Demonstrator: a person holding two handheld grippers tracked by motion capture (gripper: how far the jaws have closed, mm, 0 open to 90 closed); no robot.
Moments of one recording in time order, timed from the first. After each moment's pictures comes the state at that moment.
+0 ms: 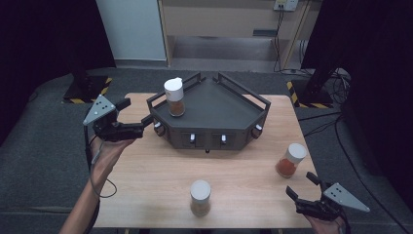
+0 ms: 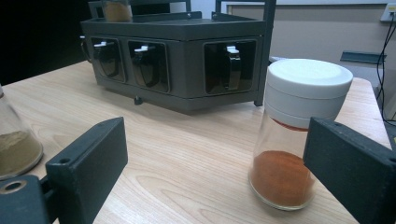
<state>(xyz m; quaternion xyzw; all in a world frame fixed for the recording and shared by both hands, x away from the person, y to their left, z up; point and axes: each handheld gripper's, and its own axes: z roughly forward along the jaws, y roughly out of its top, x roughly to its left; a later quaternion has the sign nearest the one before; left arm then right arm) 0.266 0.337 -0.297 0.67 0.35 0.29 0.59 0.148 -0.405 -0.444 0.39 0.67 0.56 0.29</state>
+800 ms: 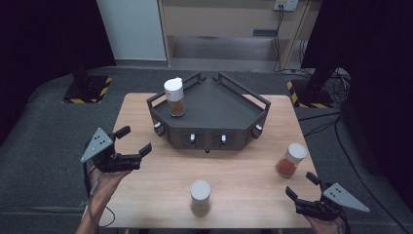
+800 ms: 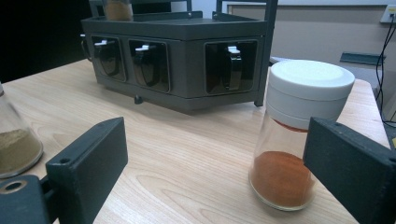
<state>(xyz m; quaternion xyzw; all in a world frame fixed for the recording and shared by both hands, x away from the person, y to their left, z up) 0.221 0.346 -0.359 0.67 0.34 0.28 0.60 0.147 -0.404 -0.443 0.39 0.67 0.55 0.29</state>
